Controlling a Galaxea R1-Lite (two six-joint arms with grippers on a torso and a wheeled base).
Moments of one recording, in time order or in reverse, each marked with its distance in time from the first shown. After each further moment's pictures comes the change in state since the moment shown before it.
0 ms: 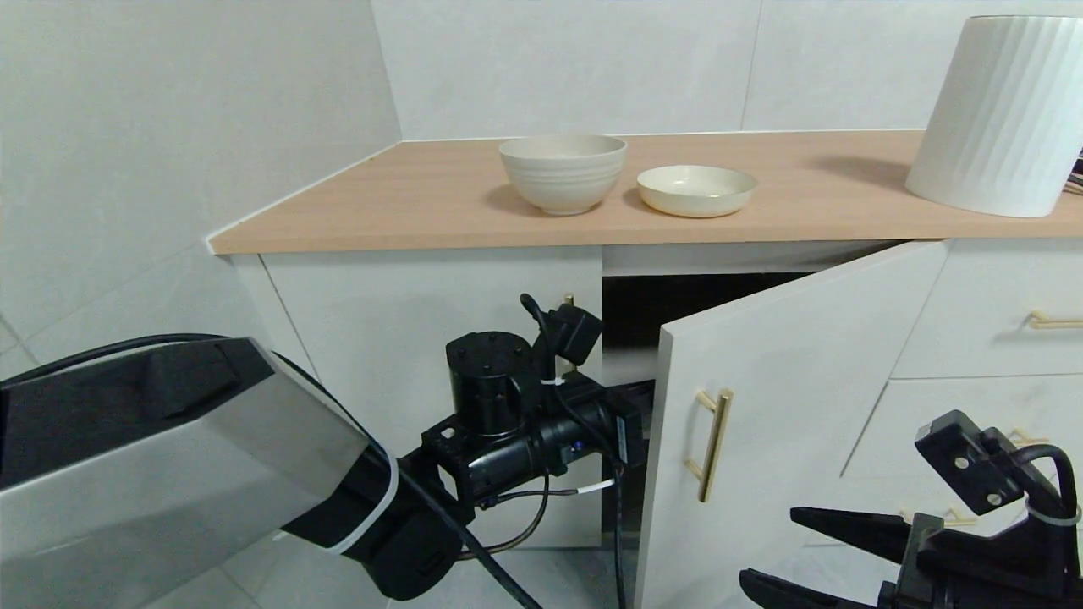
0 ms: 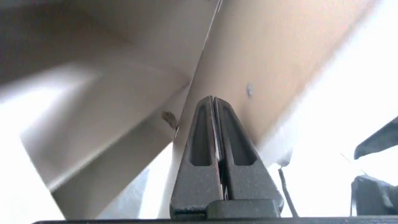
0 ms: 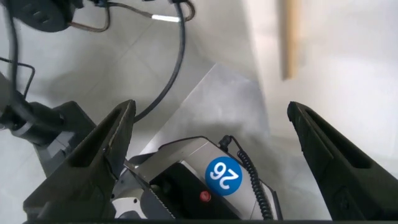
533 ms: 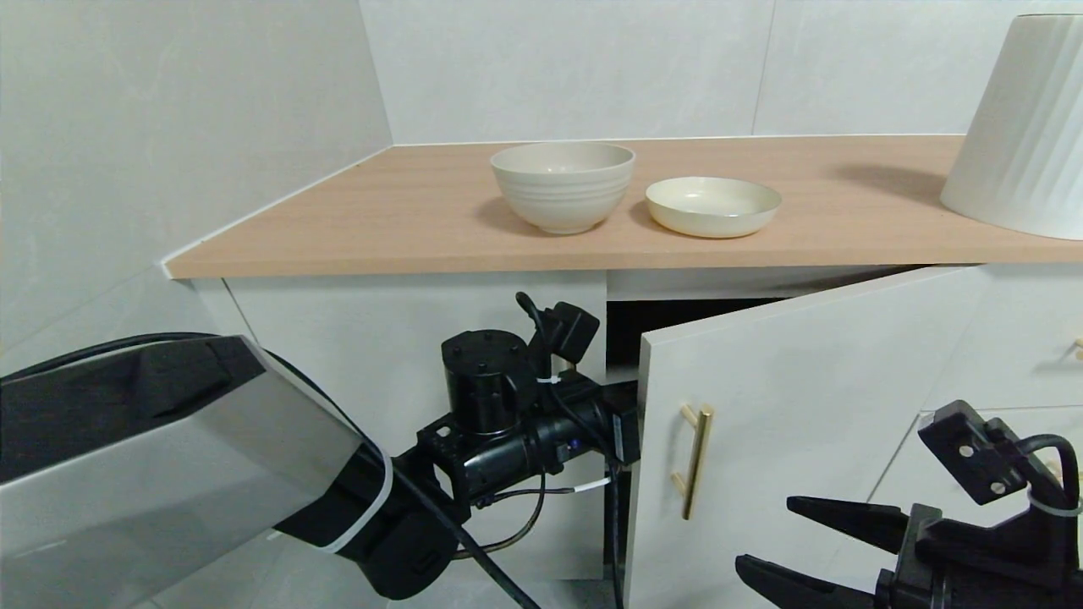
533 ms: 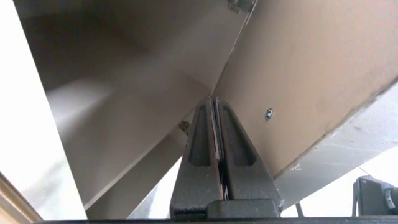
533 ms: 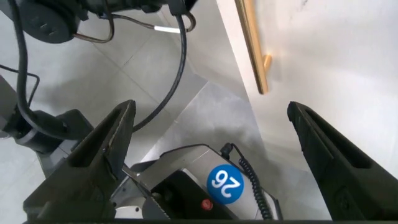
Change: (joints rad) left arm 0.003 -0.010 0.007 0.003 0.002 0.002; right arm 0.000 0.004 -0.007 -0.029 -0.008 0.005
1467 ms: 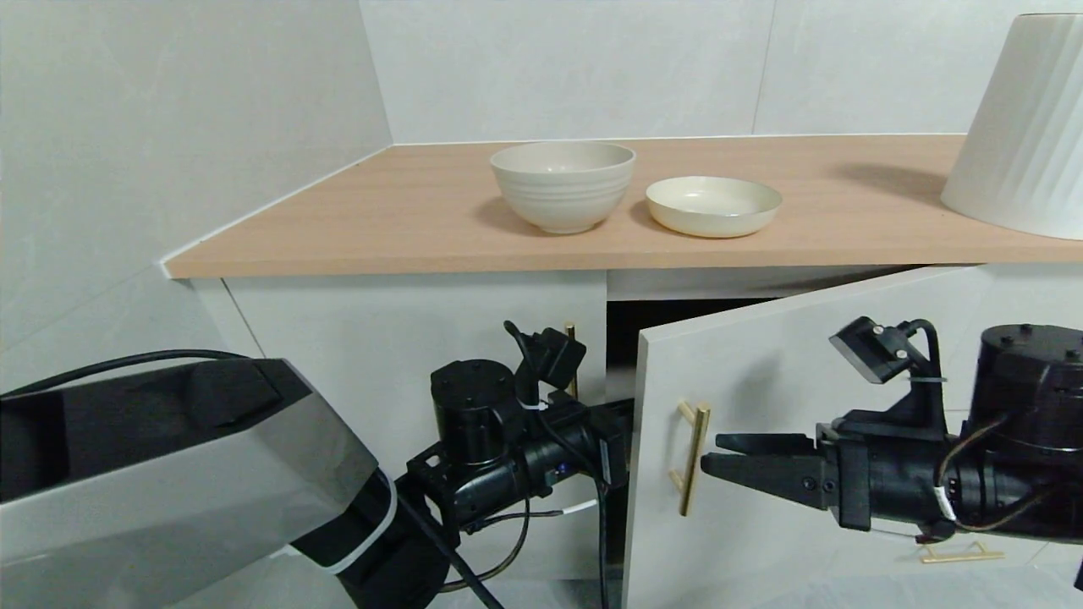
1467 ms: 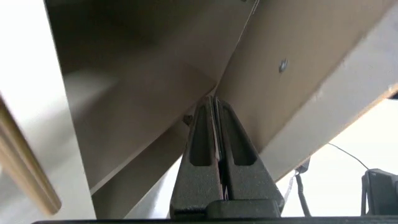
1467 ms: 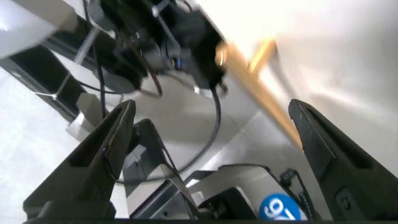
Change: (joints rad) left arm 0.015 0.041 0.096 -0.137 0.005 0.000; right arm -0.306 0.273 -0.167 -0.184 0.611 0.140
